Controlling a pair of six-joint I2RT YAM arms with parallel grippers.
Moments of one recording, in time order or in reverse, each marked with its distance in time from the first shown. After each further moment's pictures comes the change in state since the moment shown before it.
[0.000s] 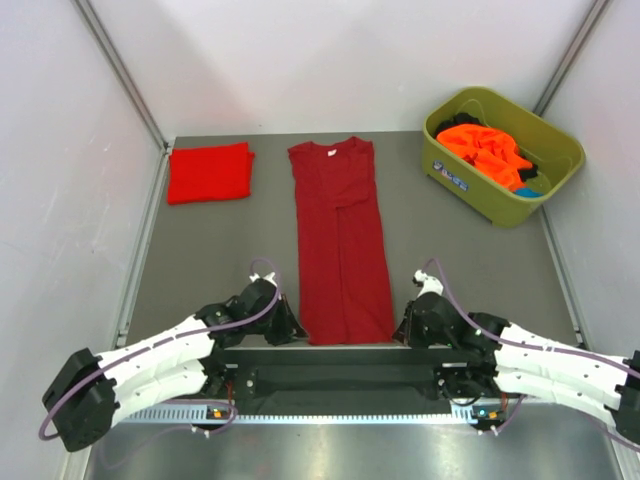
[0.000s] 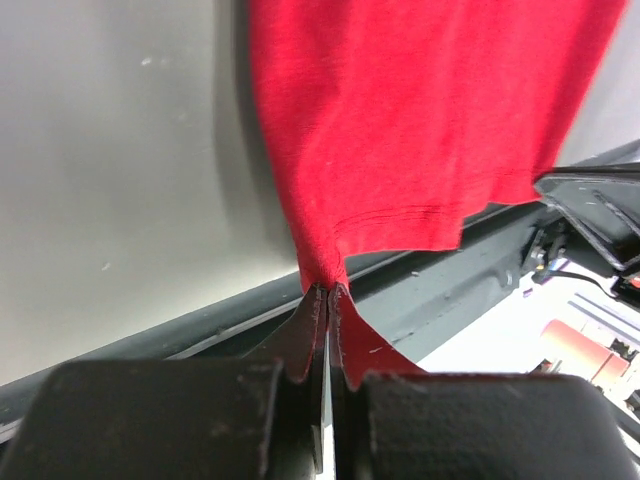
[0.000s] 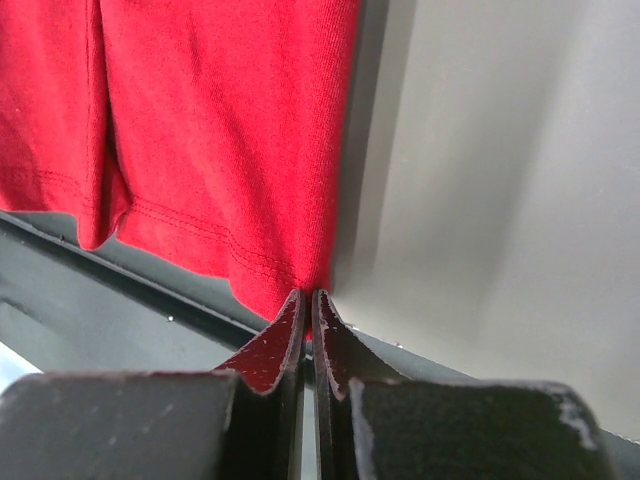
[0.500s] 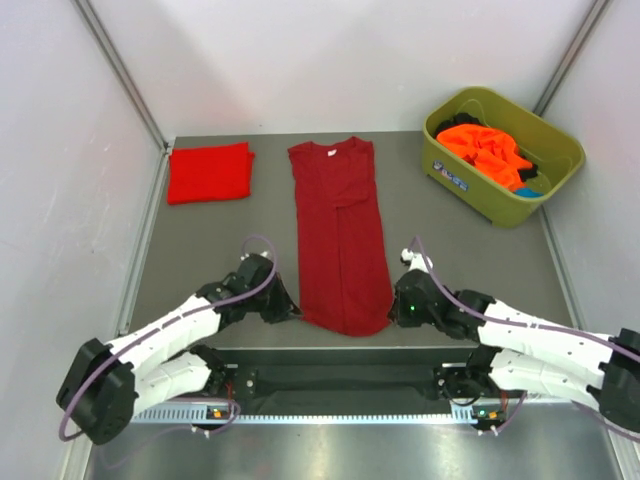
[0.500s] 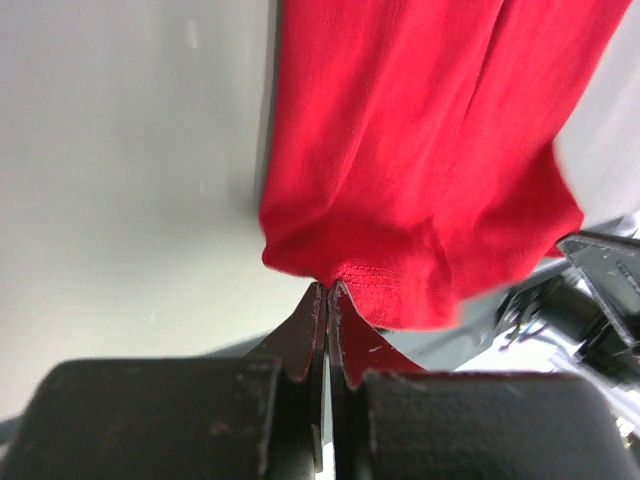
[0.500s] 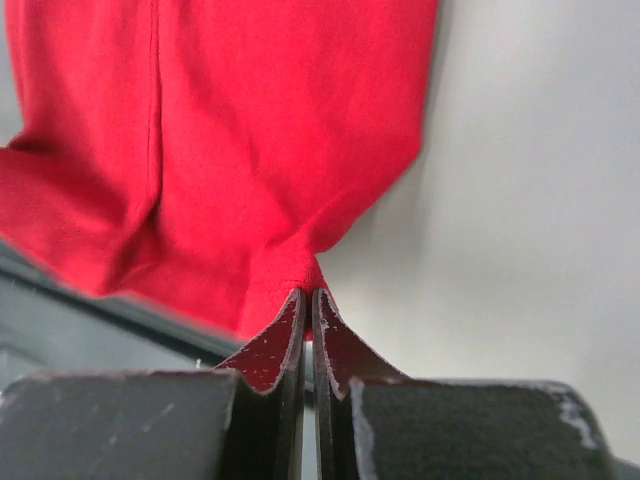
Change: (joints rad) left arm 0.174 0.139 0.144 -0.080 0.011 0.096; right arm -0.033 0.206 0.220 -0.048 0.082 -0.112
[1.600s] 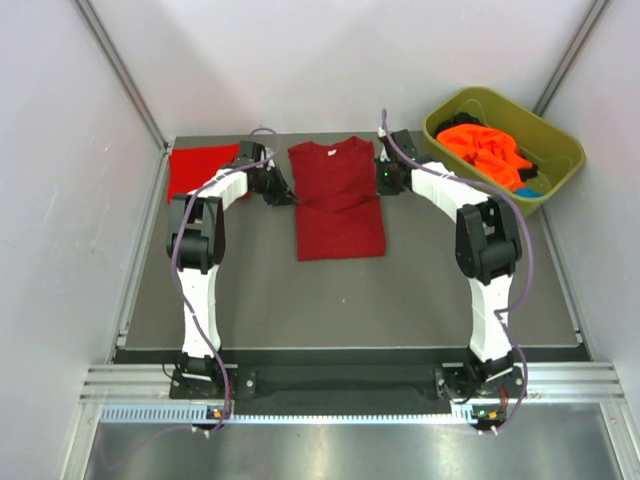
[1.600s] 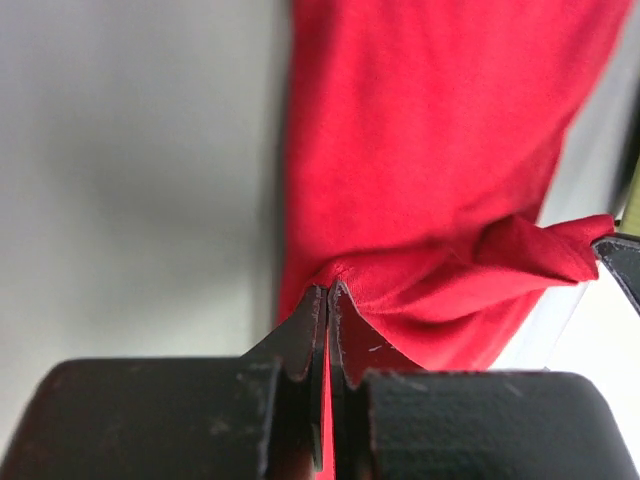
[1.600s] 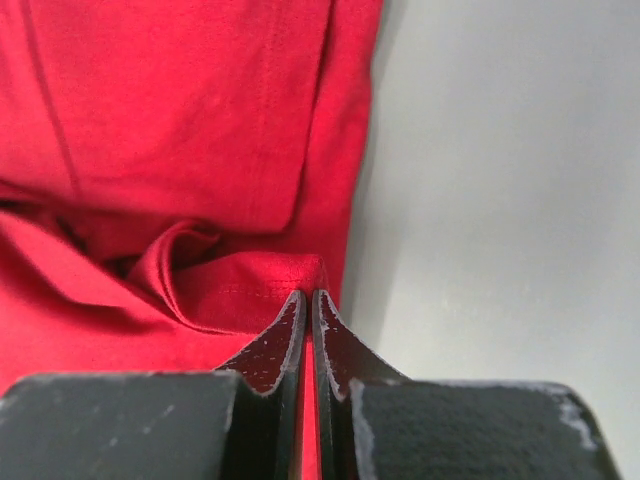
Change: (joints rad) left arm 0.509 1.238 1.254 -0.032 0.307 0.418; right arm -0.586 1.175 1.207 -0.001 -0.203 -0.560
